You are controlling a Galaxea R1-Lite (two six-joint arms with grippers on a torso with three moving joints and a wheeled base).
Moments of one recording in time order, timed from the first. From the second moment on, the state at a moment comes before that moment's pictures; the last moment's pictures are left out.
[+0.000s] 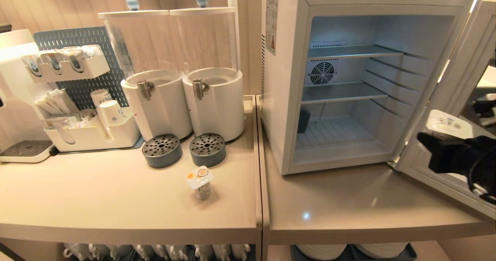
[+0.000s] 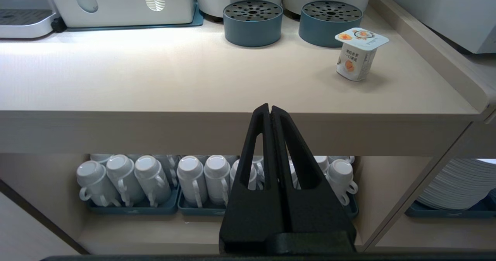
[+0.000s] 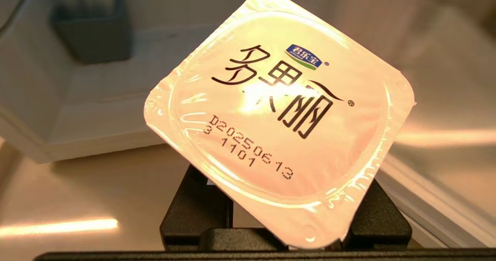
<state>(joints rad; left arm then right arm) 0.01 0.00 0.00 0.00 0.00 -0.02 0.19 1.31 -0.46 -0.69 -0.28 -0.04</state>
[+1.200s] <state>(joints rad) 0.01 0.00 0.00 0.00 0.00 -0.02 -0.04 0.22 -0.20 -0.14 -0.49 0.00</state>
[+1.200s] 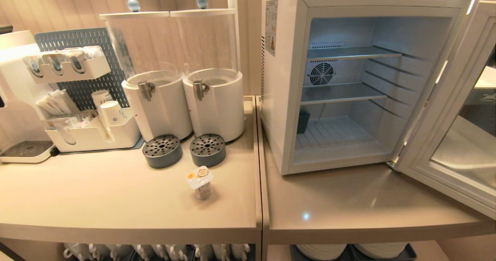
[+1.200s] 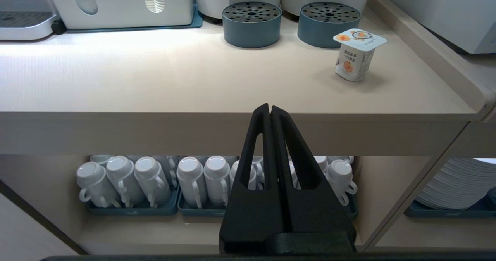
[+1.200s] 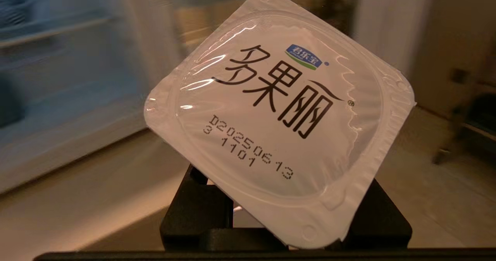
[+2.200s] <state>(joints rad) 0.01 0.00 0.00 0.00 0.00 -0.02 -0.01 0.00 -0.01 0.04 0.01 -0.08</state>
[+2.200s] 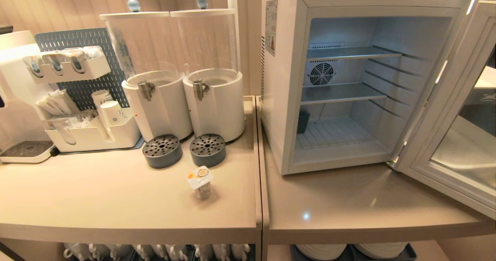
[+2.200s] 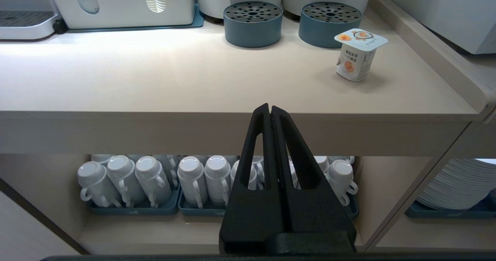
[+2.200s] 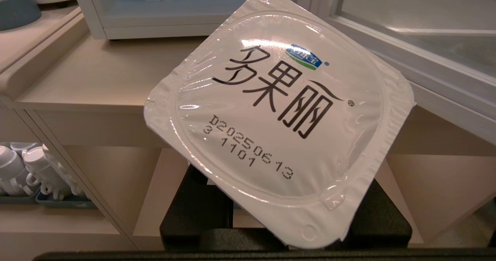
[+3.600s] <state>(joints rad) 0.01 0.00 0.00 0.00 0.00 -0.01 -0.01 0.00 -0.01 0.04 0.01 -0.07</state>
